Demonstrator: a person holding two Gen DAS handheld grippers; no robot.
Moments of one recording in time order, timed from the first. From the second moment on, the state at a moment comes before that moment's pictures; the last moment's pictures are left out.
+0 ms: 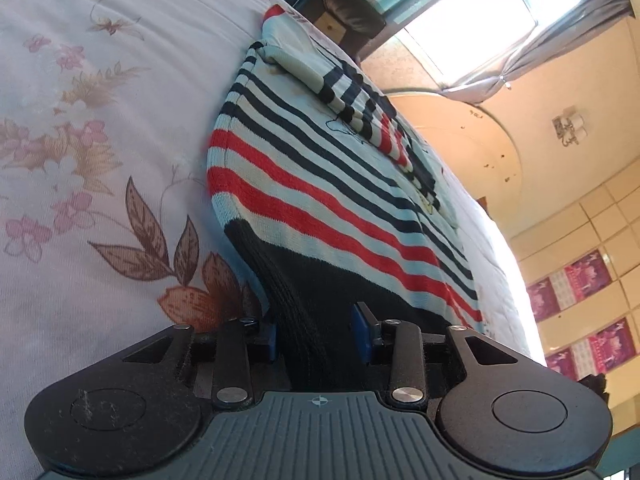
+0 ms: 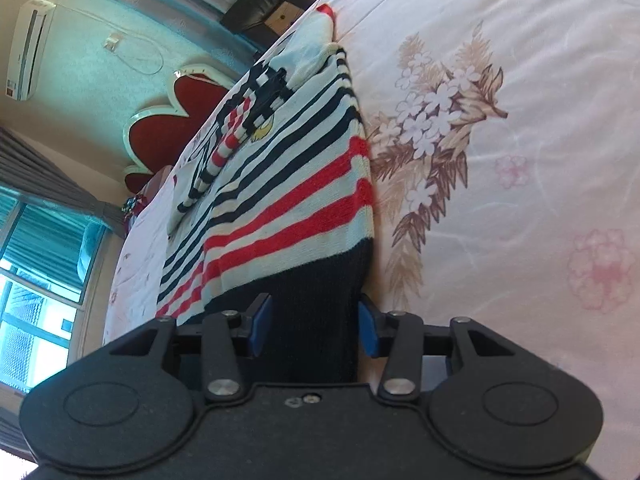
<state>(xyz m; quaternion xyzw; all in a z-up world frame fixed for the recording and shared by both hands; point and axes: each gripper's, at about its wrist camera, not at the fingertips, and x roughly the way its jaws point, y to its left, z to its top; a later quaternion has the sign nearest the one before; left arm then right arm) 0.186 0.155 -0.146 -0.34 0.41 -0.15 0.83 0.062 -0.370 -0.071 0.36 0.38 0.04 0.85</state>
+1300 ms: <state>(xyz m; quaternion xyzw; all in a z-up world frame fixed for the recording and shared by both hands) 0.170 0.146 -0.088 -0.27 0.30 -0.09 0.91 0.081 -0.369 -0.020 0.28 0.32 0.06 0.90</state>
